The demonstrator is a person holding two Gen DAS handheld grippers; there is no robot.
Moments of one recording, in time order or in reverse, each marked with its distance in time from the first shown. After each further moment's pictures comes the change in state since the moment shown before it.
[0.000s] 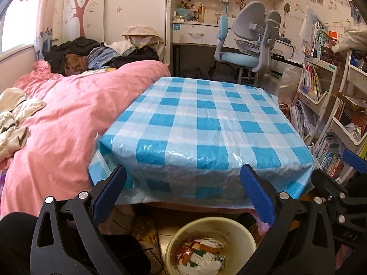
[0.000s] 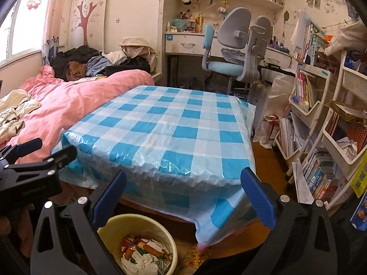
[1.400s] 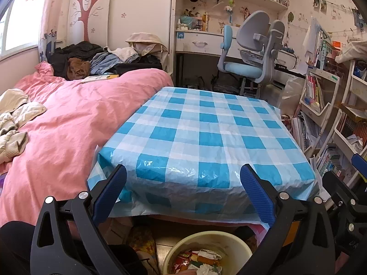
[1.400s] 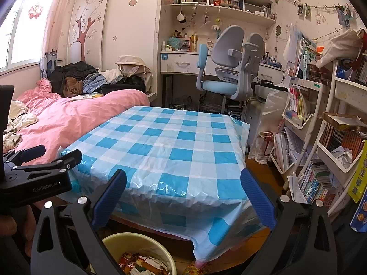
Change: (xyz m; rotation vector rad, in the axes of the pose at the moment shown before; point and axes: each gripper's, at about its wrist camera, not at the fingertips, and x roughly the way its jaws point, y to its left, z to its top) left arm 0.005 0.005 0.017 -0.029 -0.047 -0.001; right arm -0.008 0.002 0.011 0.018 -0.109 -0.036
